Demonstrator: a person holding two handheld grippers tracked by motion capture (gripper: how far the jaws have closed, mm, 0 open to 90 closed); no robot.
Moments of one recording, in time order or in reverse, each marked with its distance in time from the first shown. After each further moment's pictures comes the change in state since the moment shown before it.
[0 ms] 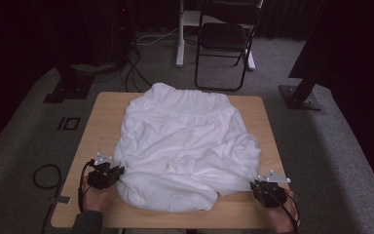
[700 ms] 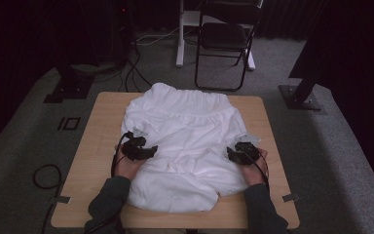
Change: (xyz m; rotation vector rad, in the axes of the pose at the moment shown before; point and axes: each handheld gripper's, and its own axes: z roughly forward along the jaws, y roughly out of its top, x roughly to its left) left arm -0.055 0.090 0.081 0.007 -0.070 0.202; right arm -0.001 0.103 0.099 -0.078 -0.005 -0.031
